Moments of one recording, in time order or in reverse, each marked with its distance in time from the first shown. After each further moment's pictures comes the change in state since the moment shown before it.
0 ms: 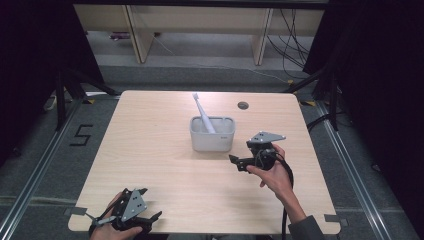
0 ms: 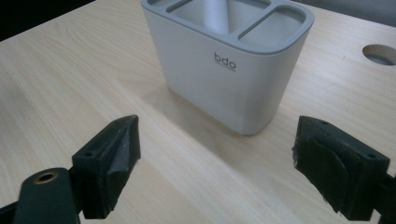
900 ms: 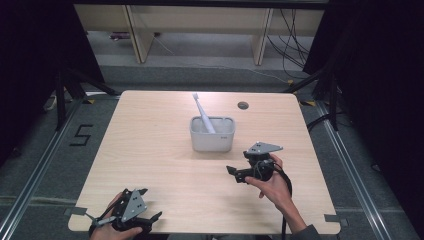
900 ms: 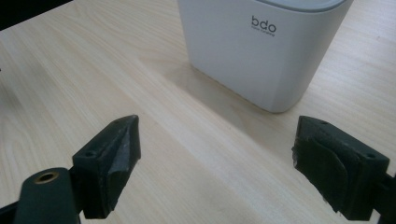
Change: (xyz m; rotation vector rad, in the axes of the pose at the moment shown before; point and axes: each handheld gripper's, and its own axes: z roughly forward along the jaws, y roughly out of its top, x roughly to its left) left arm -0.002 -0.001 0.001 -0.013 0.008 -0.007; right arm 0.018 -0.022 0.000 0.028 0.051 0.010
